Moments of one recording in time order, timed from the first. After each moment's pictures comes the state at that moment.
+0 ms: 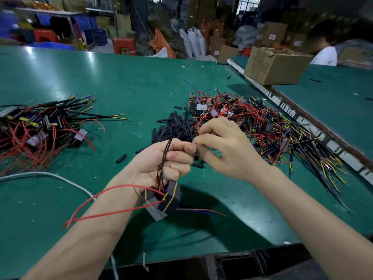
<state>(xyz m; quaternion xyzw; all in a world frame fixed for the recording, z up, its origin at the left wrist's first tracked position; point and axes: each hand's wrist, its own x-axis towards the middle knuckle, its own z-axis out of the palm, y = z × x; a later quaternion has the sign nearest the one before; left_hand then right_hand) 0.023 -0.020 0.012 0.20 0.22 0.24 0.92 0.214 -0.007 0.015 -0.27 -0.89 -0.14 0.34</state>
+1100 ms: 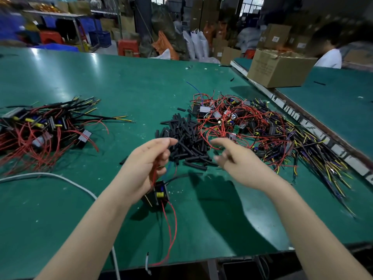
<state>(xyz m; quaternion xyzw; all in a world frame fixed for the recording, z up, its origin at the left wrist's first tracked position) 0.010 -0.021 -0.028 0.41 0.39 0.54 0.62 0.236 -0.005 -0.012 -0.54 -0.79 0.19 0.22</state>
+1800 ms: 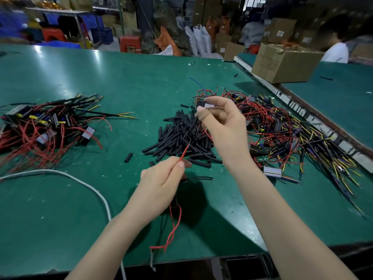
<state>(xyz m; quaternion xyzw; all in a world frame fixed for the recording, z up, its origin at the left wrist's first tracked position) 0.023 -0.062 -0.038 0.66 0.55 0.40 0.32 0.165 0.004 0.018 -0.42 -0.57 0.33 0.62</state>
